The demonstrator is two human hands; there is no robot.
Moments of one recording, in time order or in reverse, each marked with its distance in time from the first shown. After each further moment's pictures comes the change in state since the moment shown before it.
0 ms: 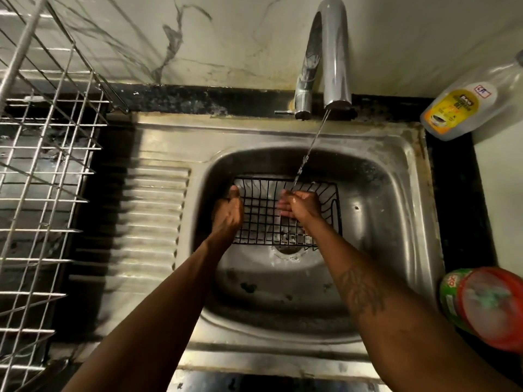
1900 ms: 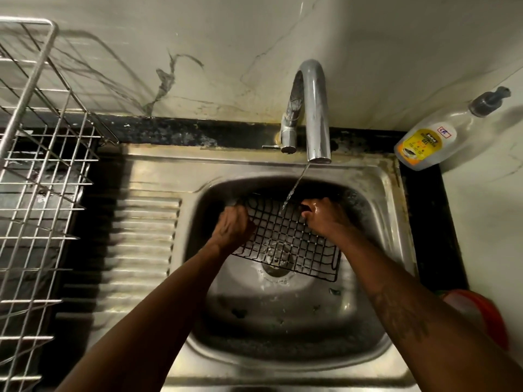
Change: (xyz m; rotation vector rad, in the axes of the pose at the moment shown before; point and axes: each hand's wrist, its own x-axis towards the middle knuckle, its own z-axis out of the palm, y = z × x) left_hand 0.017 0.029 0.012 0.805 -0.146 0.621; right_hand -0.002 -0.061 -0.080 -1.281 0.081 -0.274
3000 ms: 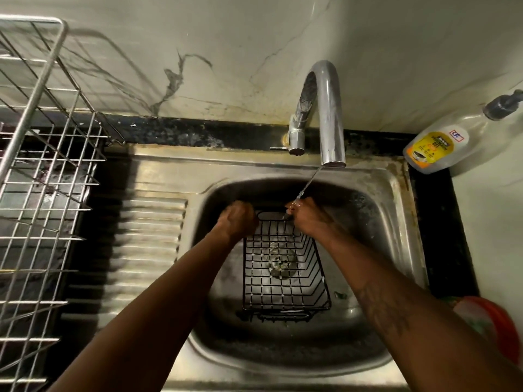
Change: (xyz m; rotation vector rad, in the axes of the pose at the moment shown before) left_hand 0.033 0.000 -0.016 -0.007 -0.210 -0.200; right_hand 0.022 -0.041 0.022 0.074 -0.162 -0.079
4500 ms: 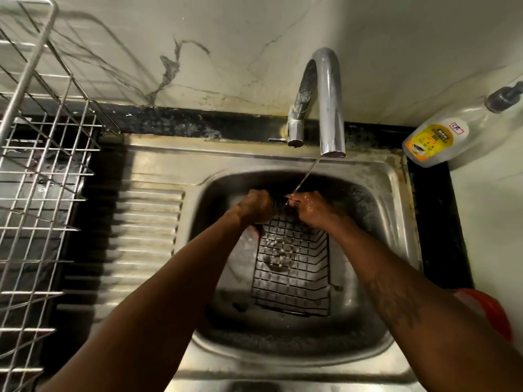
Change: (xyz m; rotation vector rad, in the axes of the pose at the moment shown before) left_hand 0.010 0.040 0.002 -0.163 -0.179 -0.032; right_hand 0.001 0.015 -0.006 -0.015 0.055 -0.042
